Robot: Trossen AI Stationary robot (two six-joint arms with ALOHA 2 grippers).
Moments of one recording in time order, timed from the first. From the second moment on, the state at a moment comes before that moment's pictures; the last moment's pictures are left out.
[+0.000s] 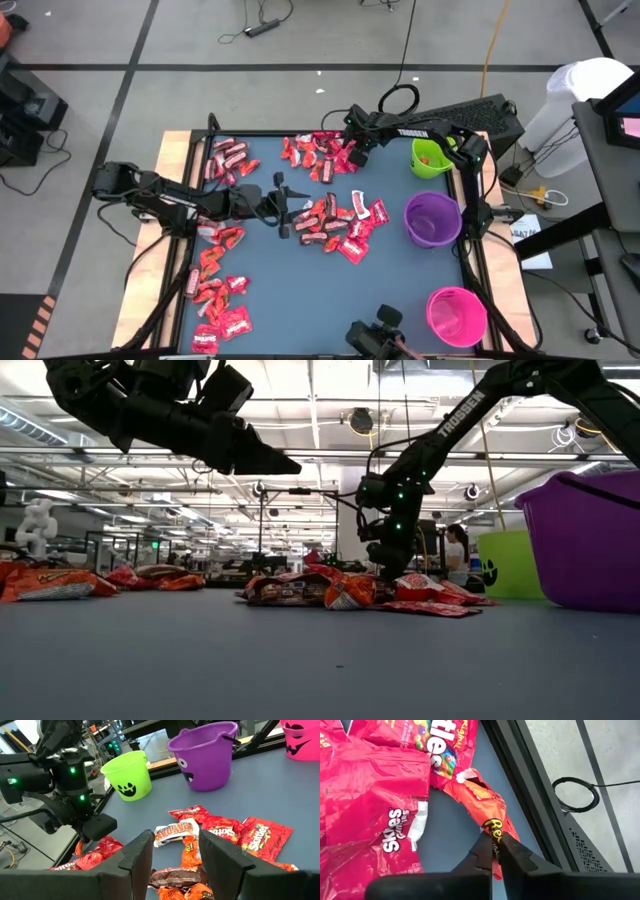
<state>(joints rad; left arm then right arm) 0.01 1.39 0.52 0.66 -0.16 0.29 -0.69 2.06 1.41 -0.53 0.23 -0.26</state>
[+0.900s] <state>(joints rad) 0.01 1.39 0.52 0.65 -0.16 0.29 -0.57 1.43 1.41 -0.94 0.24 -0.09</state>
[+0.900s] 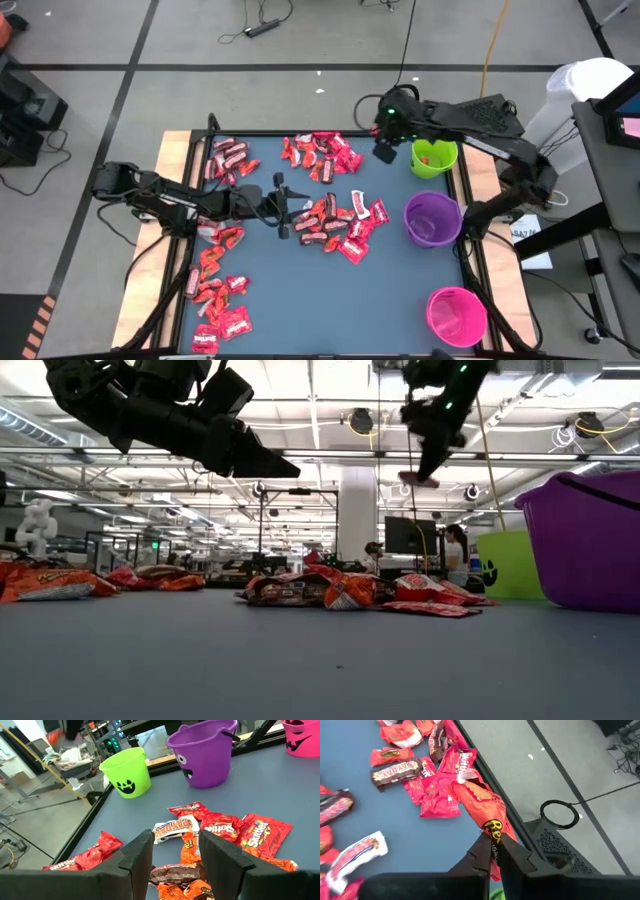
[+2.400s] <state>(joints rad) 0.01 1.39 0.52 0.67 -0.16 0.25 -0.89 1.31 1.08 -1.05 0.34 0.06</state>
